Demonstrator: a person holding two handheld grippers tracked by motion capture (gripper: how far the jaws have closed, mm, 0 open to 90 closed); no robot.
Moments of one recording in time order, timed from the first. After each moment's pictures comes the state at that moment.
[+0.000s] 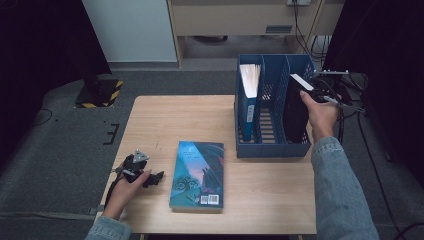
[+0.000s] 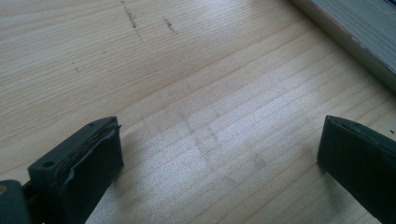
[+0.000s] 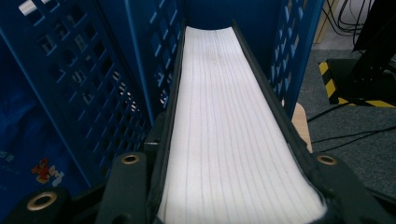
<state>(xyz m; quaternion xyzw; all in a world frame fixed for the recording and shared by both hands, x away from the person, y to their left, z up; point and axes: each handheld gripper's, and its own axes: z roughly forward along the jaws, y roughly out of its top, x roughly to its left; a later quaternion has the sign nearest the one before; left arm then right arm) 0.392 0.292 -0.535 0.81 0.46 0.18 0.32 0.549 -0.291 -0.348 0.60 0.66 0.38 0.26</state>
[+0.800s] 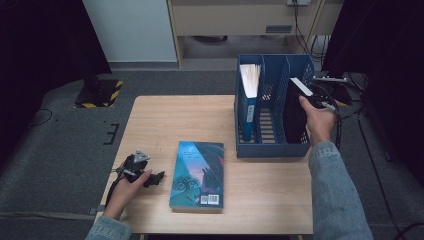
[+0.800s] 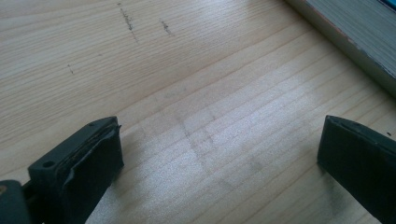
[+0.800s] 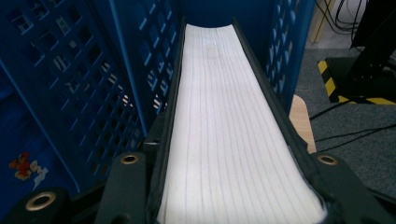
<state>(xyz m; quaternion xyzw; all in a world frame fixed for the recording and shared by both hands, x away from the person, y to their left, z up) 0.392 0.290 -0.535 0.81 0.46 0.18 0.32 0.545 -0.295 -0.367 0.60 0.65 0.39 0.26</state>
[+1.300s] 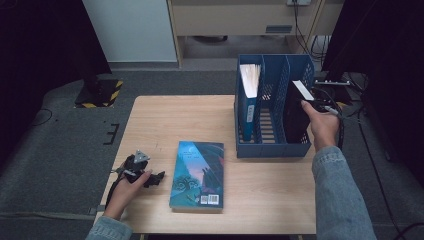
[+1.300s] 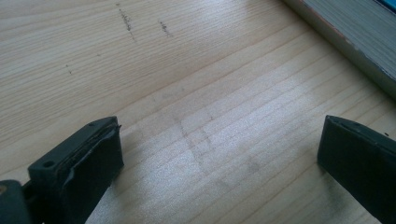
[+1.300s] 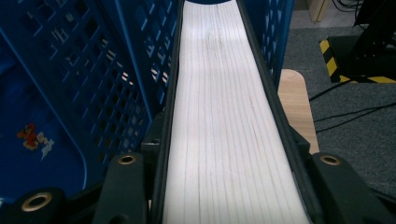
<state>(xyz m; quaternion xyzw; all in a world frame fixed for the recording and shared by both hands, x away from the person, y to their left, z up) 0.392 0.289 -0.535 0.81 0.46 0.18 0.32 0.529 -0.299 -0.369 0.62 0.65 0.37 0.24</state>
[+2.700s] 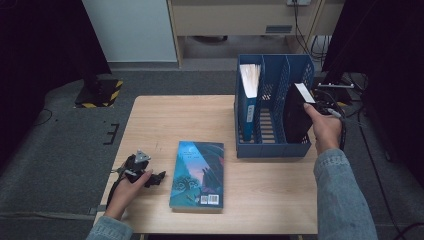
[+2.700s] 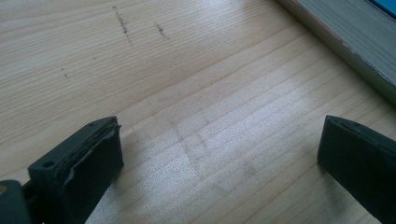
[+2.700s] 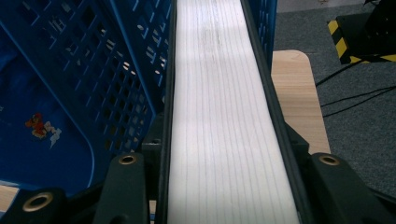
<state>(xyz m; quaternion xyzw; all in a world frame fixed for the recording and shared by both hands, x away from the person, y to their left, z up) 0.392 0.287 -0.536 0.81 0.46 0.18 0.32 0.523 -0.304 -0.371 0.64 0.65 0.37 0.20</state>
